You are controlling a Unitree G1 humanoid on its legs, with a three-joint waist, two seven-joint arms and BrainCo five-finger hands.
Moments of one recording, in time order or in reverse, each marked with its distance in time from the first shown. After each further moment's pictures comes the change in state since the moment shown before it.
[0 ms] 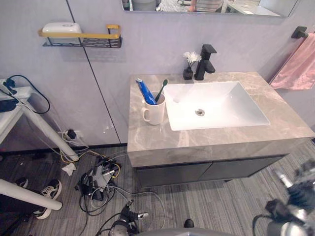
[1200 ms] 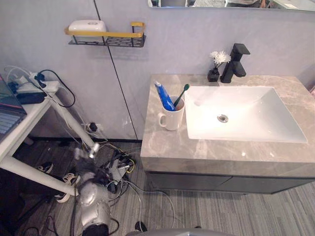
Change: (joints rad) left arm -0.087 -0.015 0.256 -0.876 -0.960 -0.120 0.110; right arm -0.255 -0.154 0.054 1.303 -0.205 0.096 0.050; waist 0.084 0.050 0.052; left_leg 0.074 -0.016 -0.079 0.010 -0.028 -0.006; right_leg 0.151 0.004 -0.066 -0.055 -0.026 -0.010
